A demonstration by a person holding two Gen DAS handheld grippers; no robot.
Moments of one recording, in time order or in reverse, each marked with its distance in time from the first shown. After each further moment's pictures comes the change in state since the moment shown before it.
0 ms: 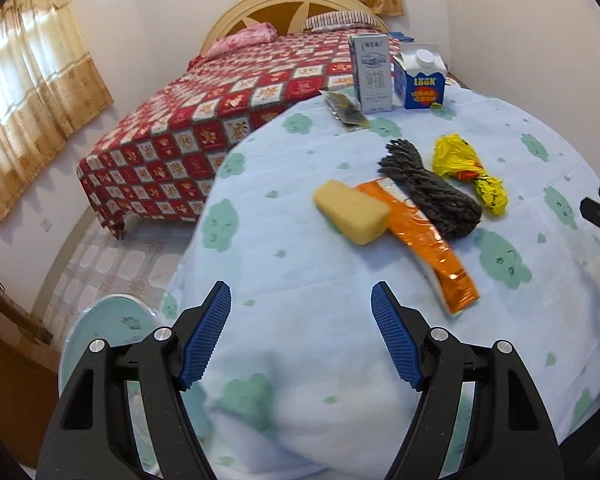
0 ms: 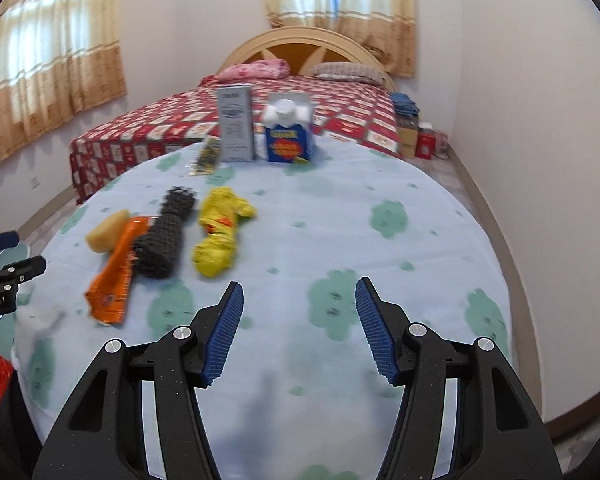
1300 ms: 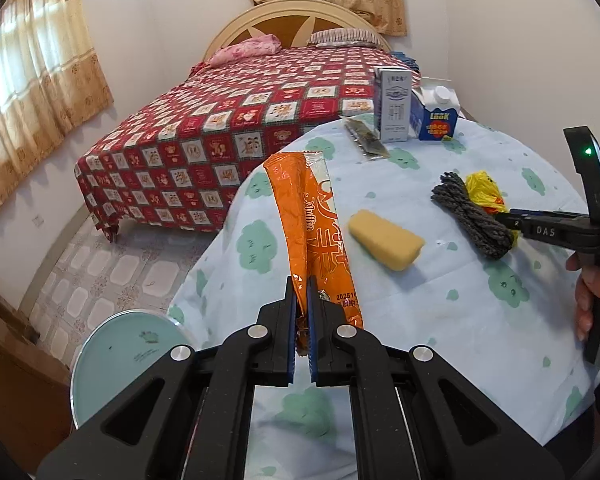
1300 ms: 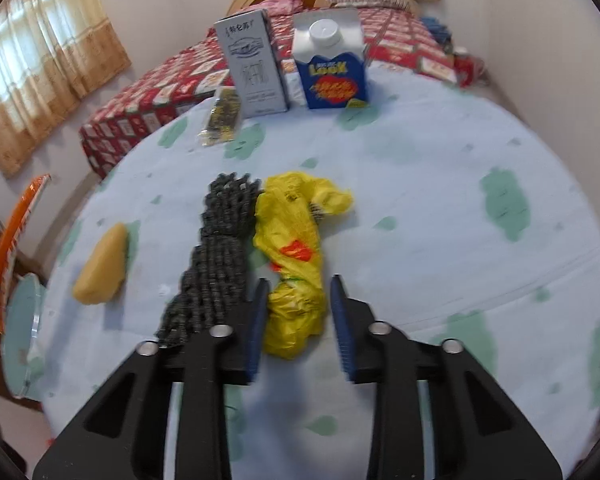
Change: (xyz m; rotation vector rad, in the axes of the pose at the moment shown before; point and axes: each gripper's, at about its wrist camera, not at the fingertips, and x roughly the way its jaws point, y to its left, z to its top) left arm -0.022 0.060 0.007 -0.044 -0.062 -0.040; right arm 0.099 0.035 0.047 0.097 0.255 0.170
